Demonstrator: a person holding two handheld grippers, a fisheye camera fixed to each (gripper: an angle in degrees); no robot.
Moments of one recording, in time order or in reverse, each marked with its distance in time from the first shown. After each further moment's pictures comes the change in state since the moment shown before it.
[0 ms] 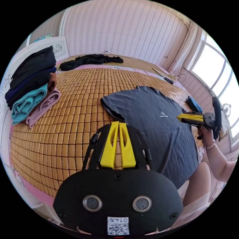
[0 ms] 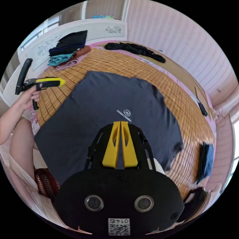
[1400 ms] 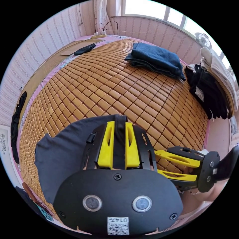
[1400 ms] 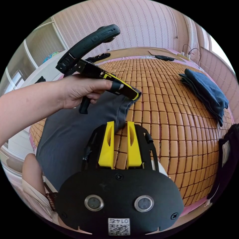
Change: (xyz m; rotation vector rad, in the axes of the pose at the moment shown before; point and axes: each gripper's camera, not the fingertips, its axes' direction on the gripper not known) left arm 0.522 -0.215 0.290 -0.329 0.125 0.684; right arm 0.239 0.254 -0.039 0.131 -0.142 0.476
